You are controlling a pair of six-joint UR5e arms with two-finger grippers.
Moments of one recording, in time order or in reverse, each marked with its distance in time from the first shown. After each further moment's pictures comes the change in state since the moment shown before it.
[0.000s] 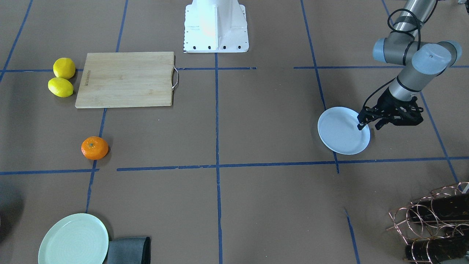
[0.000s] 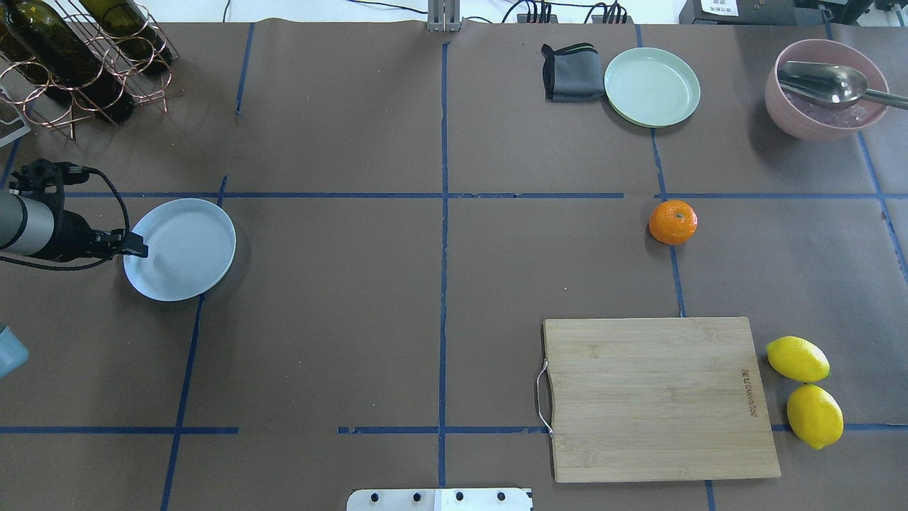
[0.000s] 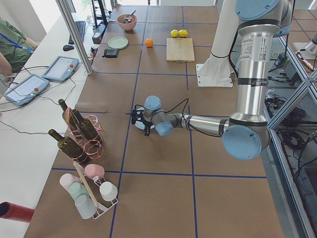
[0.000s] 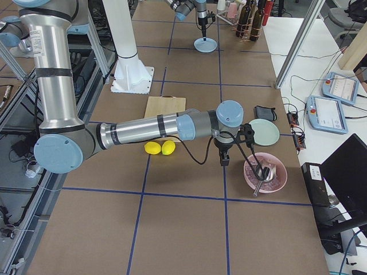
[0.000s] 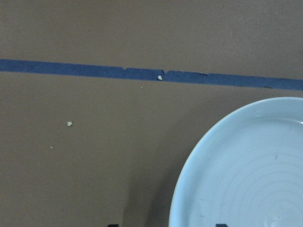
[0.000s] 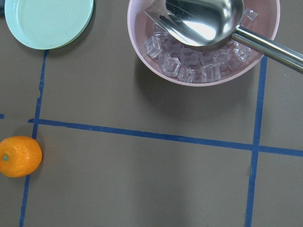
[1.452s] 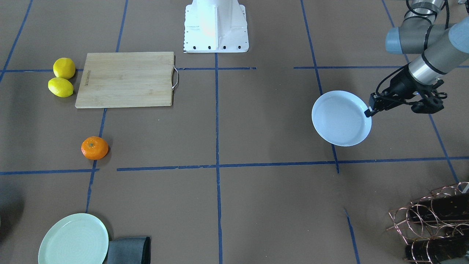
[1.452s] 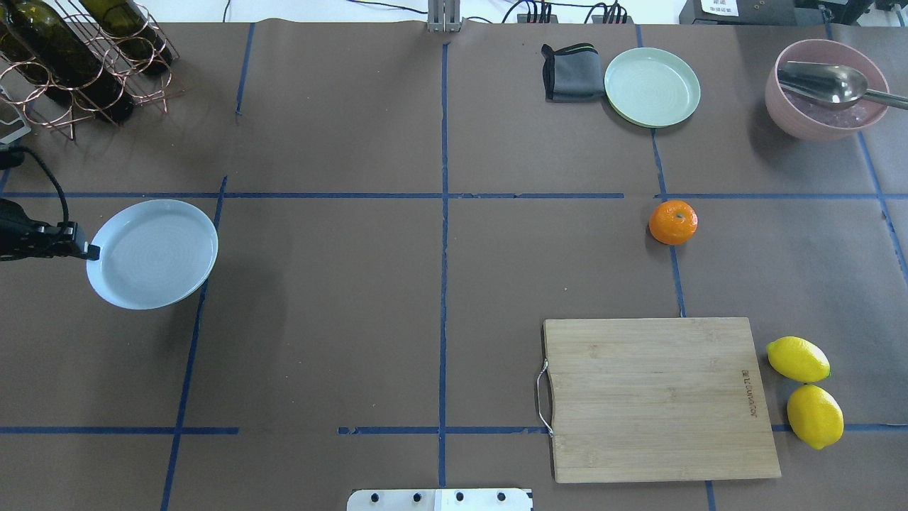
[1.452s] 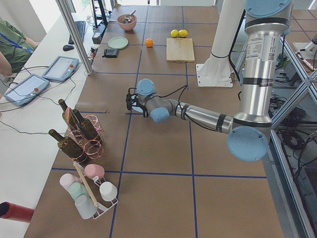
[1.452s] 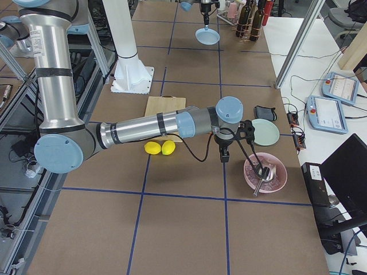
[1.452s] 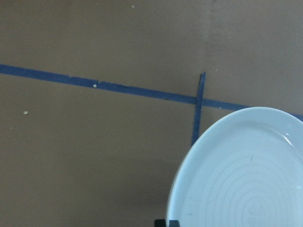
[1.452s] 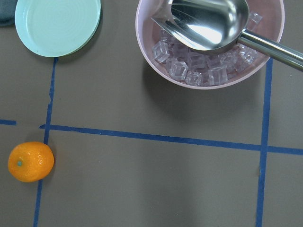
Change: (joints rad) left arm -0.153 -0.090 -0.164 0.149 -0.281 -0.160; right arm -0.002 0.007 0.024 0.000 0.018 0.049
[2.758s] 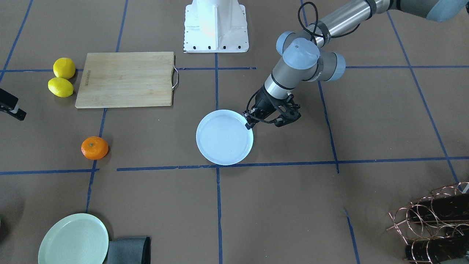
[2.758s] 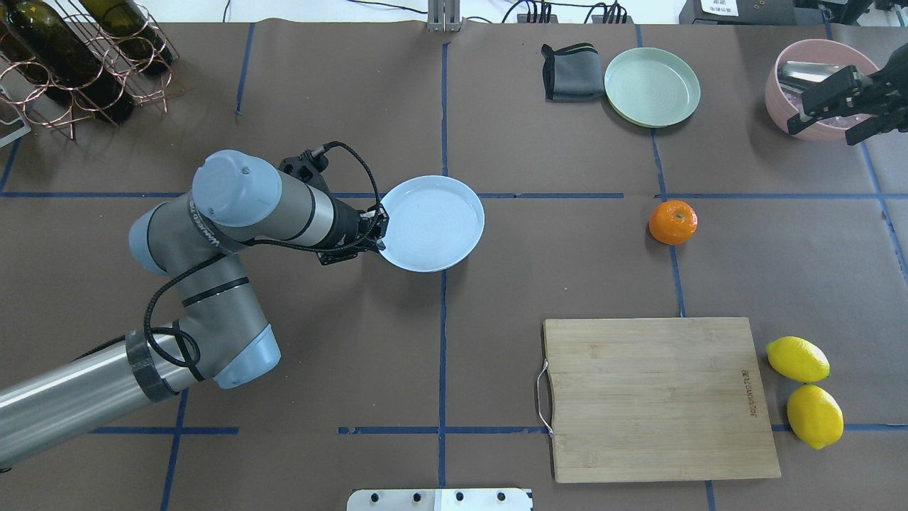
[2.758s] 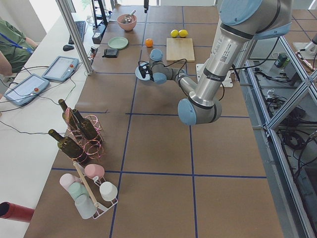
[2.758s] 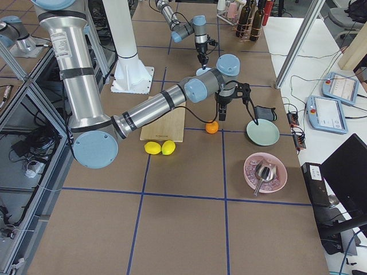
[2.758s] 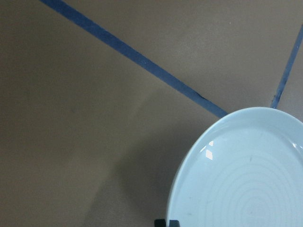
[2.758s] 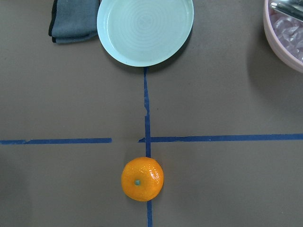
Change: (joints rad) left arm 0.456 -0.460 0.214 0.032 0.436 -0.588; right arm -0.252 0.128 0.165 0.003 -0.082 0.501
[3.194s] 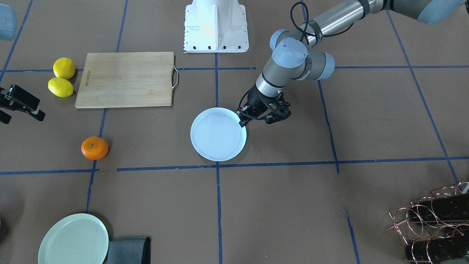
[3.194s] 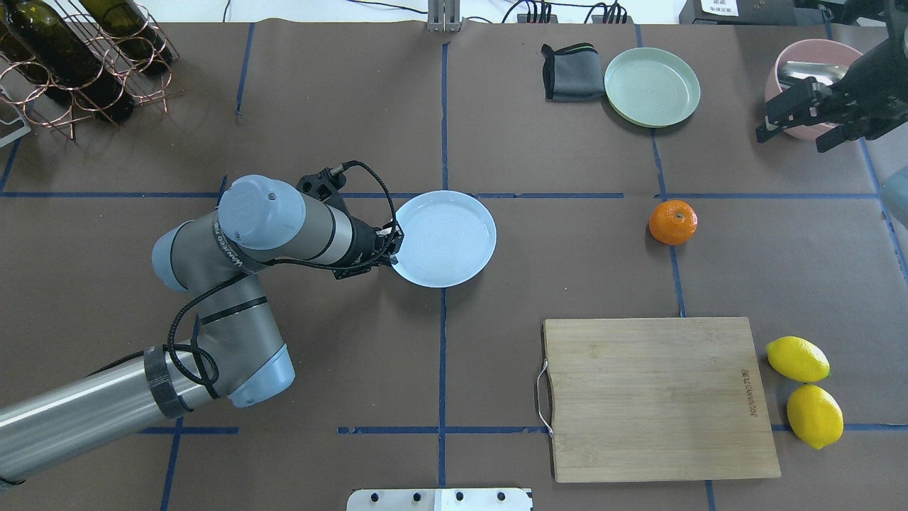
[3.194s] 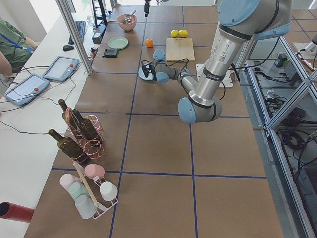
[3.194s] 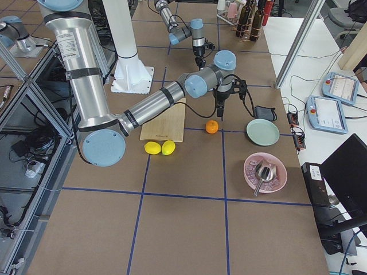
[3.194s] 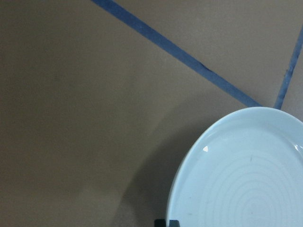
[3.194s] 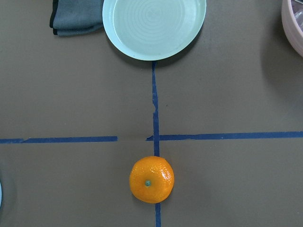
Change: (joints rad) left arm 0.027 -0.014 0.008 -0.001 0.017 0.021; right arm -0.082 0.018 0.014 0.000 -0.085 0.062
